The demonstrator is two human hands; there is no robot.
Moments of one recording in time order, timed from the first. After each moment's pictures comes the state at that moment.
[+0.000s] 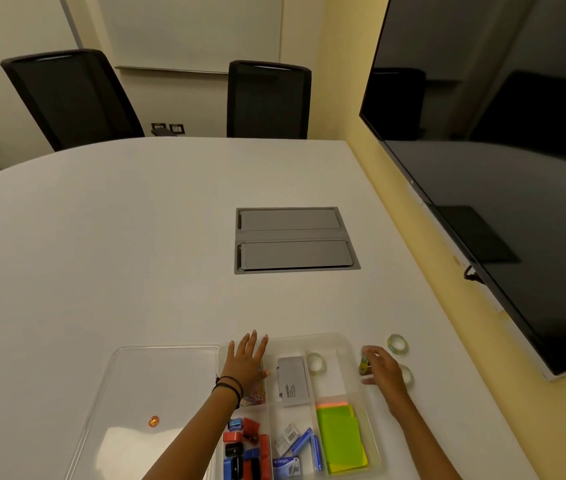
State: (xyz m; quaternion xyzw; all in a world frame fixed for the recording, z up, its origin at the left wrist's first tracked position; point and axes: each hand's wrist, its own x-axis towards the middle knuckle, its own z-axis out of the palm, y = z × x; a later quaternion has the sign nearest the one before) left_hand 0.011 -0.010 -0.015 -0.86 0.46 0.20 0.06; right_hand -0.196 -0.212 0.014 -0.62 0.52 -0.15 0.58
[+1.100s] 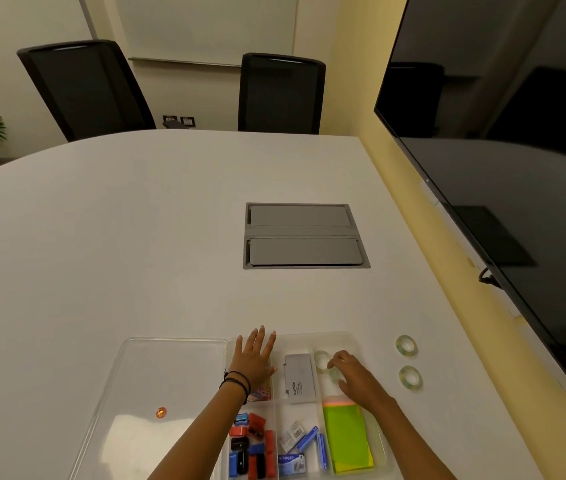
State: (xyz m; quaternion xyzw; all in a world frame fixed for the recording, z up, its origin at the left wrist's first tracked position) left_hand 0.012 -0.008 -0.020 -0.86 0.47 0.19 0.08; right_hand -0.167 -0.190 -0.009 -0.94 0.20 0.10 0.27
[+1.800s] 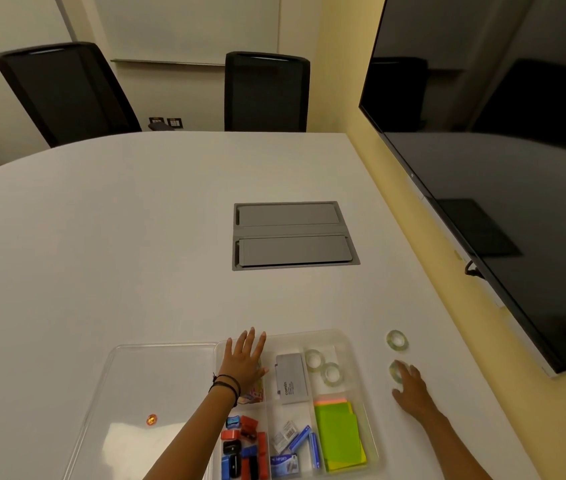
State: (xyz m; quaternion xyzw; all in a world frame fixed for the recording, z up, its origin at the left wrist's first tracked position) left_hand 0.012 -0.009 -0.021 -0.86 0.47 0.18 0.08; right_hand -0.259 -0.255 -0.027 -0.82 0.48 0.13 0.28
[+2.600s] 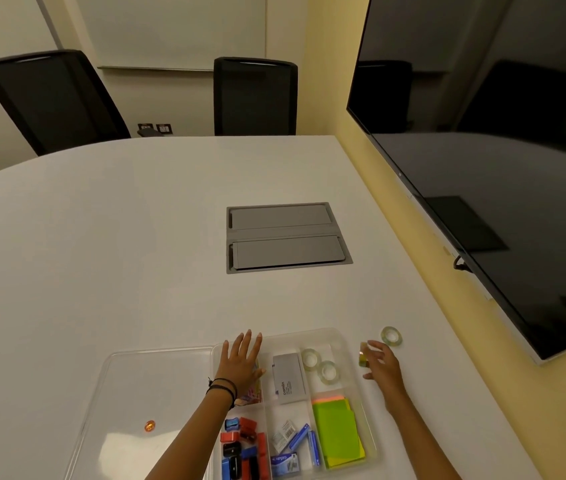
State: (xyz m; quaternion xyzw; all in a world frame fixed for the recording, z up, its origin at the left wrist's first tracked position) left_hand 0.010 -0.001 -0.008 -0.85 0.48 0.19 0.03; right_hand -0.205 -0.212 0.006 -0.57 0.54 -0.20 0.59
